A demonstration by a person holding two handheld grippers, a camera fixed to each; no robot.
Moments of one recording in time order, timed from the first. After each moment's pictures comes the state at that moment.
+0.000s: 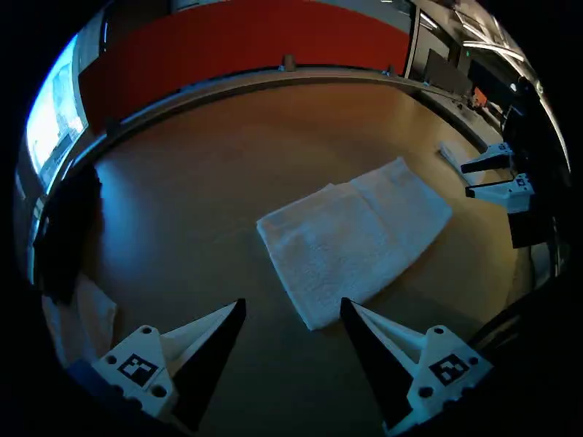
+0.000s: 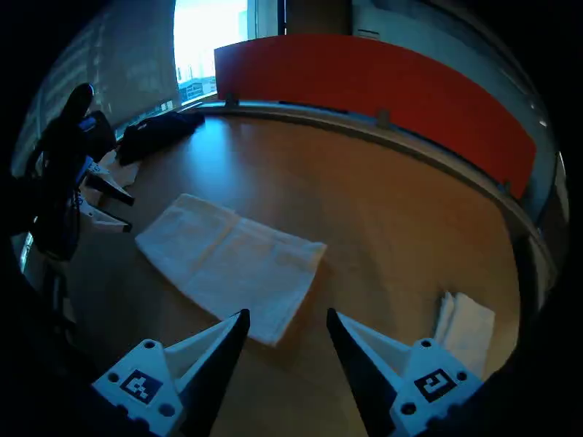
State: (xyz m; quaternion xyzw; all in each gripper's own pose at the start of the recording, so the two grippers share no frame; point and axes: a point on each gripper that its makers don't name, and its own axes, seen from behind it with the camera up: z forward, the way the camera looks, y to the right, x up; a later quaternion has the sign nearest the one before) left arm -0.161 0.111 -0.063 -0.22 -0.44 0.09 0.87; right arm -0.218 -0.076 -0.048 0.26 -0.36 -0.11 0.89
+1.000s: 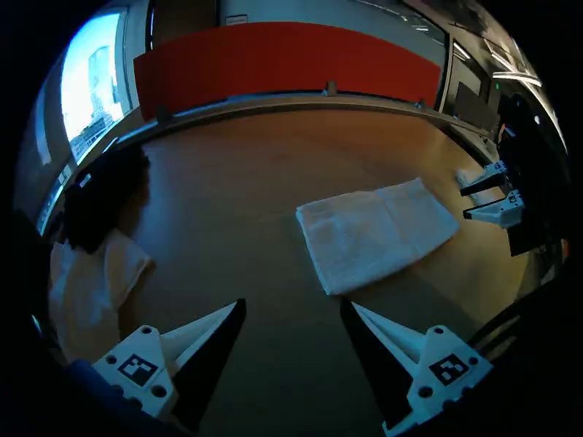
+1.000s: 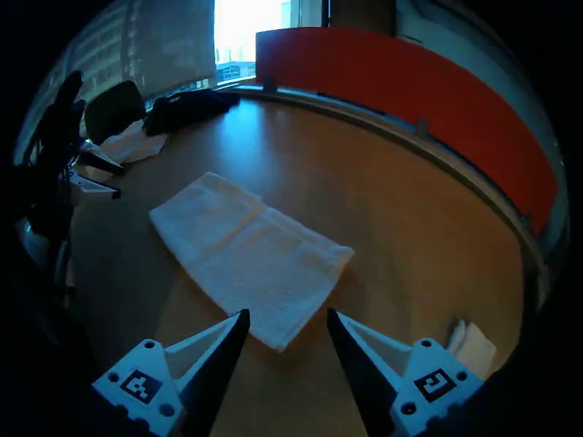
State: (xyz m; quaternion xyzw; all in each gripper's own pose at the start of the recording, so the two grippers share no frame) left arm -0.141 0.065 -0.109 -0.13 -0.40 0.05 0.91; right arm -0.237 -0.091 -0.045 0.33 -0.37 -0.16 0.86
